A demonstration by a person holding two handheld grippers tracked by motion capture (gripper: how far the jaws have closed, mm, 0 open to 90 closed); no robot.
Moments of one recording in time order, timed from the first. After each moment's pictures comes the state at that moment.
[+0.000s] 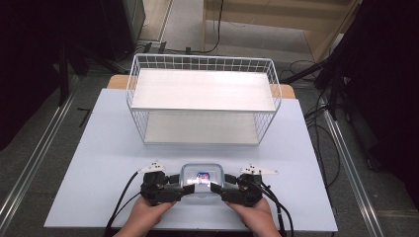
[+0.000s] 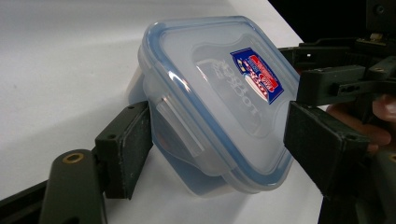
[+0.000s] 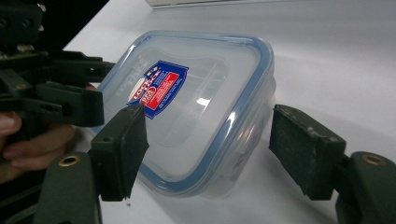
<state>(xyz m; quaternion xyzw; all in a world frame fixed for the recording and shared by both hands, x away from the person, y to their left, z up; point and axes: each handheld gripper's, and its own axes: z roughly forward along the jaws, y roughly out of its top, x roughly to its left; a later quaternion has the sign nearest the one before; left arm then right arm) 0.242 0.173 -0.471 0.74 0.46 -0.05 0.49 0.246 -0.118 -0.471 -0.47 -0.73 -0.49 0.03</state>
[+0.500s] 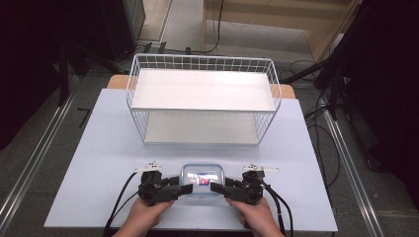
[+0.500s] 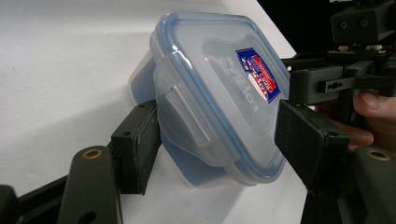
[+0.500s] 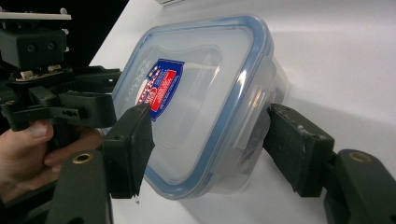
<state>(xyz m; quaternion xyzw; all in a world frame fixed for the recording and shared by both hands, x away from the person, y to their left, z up) 0.242 0.182 -0.474 0.72 0.47 -0.09 0.50 0.253 -0.124 -0.481 -0.50 -0.70 -0.50 0.12</state>
